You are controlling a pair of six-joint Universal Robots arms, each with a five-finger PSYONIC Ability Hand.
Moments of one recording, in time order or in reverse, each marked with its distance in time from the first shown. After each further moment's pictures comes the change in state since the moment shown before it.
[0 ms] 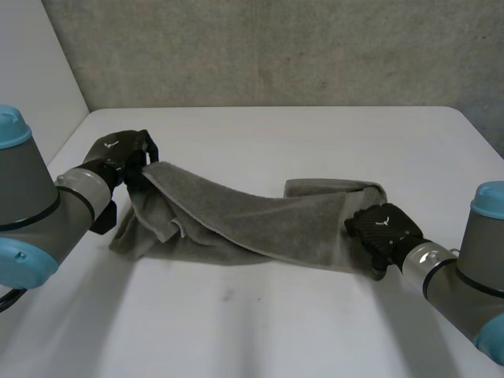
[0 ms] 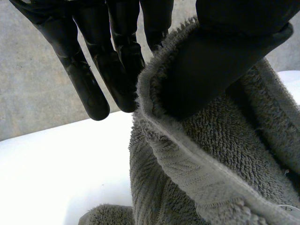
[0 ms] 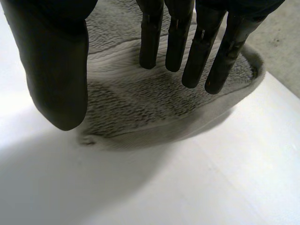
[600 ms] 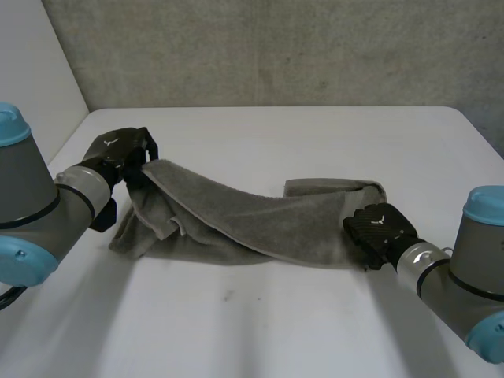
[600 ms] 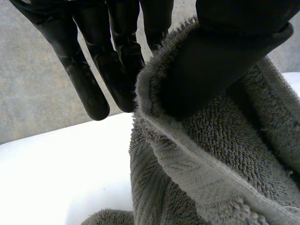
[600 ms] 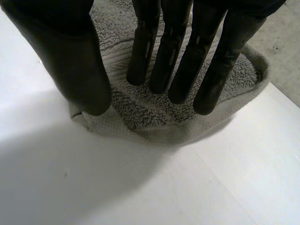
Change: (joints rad) left arm 0.000 -0.001 0.010 0.001 0.000 0.000; right arm 0.012 0.046 -0.016 -0.067 -0.006 -0.001; left_hand 0.002 0.000 0.000 0.000 0.000; right_hand 0.471 0.448 0.454 0.458 0.482
